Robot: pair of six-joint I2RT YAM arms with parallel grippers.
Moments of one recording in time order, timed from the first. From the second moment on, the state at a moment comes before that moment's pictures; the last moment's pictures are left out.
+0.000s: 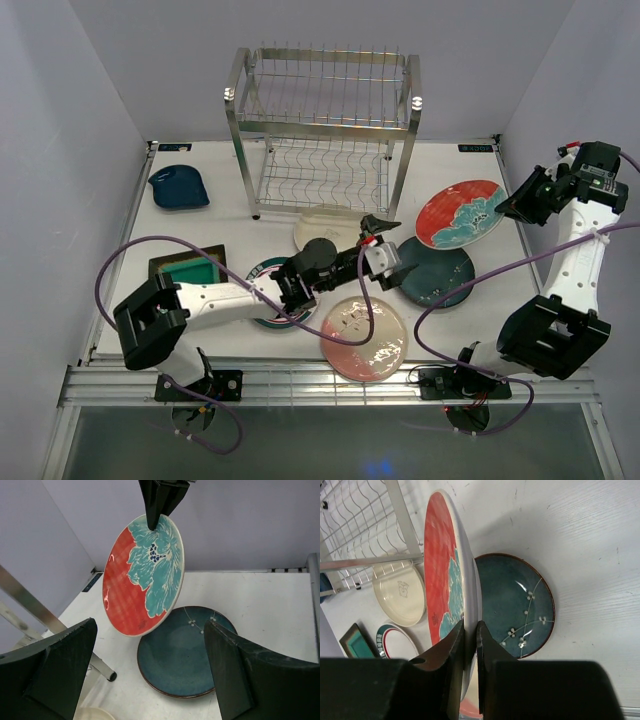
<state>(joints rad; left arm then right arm) -1.11 1.51 0.92 0.73 0.10 0.30 -0.44 1.40 1.51 -1.05 -0.46 0.25</state>
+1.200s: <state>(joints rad) -1.29 1.93 1.21 0.73 -0.14 0.81 -0.44 1.23 1.38 -1.11 -0.56 0.18</state>
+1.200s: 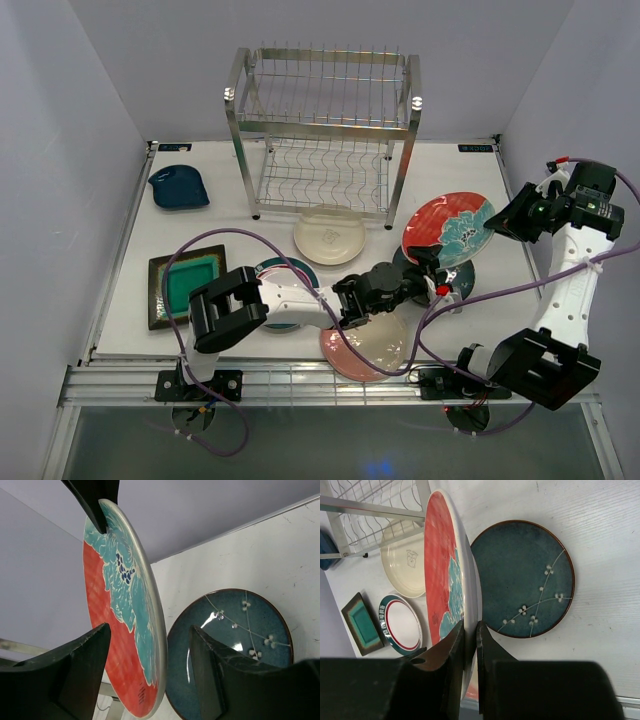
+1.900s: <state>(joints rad) -1.32 2.00 1.27 0.73 -0.22 0.85 -0.45 1.22 1.33 -1.09 -0.57 0.18</state>
